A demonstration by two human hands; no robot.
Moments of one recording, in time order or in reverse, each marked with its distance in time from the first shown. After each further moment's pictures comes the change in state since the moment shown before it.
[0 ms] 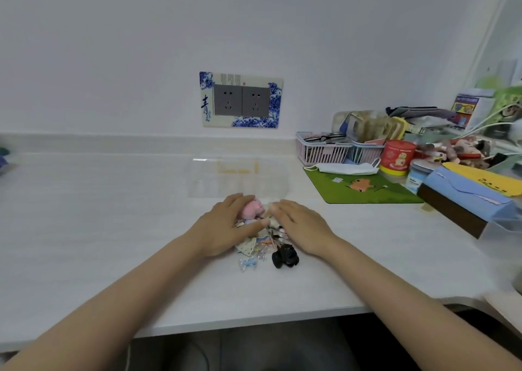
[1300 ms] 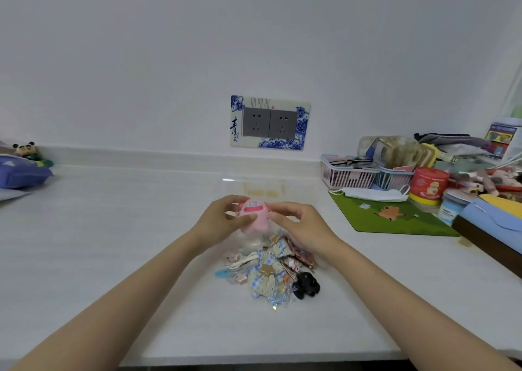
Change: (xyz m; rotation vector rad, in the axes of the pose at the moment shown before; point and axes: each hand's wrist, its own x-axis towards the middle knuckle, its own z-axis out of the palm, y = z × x) left_hand 0.011 -0.033 -0.052 -0.476 0.238 -0.068; right_hand 0.039 -0.052 -0.004 0.667 0.077 -0.116
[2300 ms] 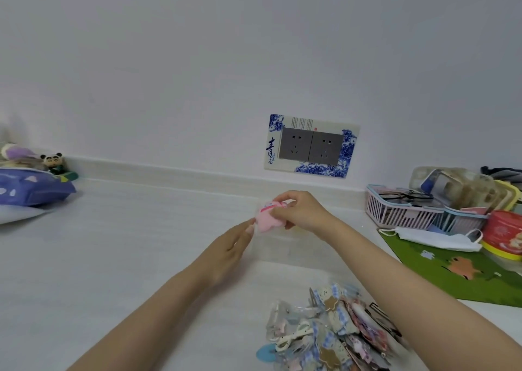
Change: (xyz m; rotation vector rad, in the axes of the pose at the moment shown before) left_hand 0.035 -0.053 -0.055 0.069 -0.075 0.101; right_hand 0.151 -0.032 0.046 -0.079 -0.082 0.121
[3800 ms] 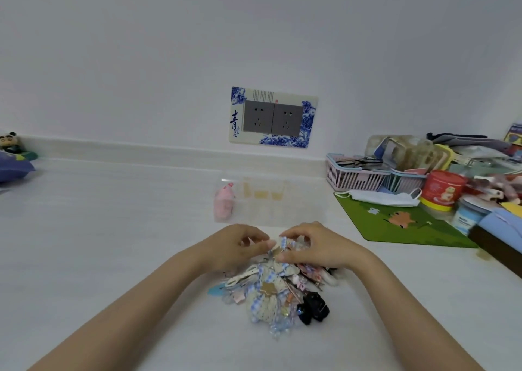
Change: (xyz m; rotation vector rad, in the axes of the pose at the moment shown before) left_hand -0.020 0.055 0.070 0.190 -0.335 -0.058; right_hand -0.133 0.079 -0.059 -0.438 -0.254 0.069
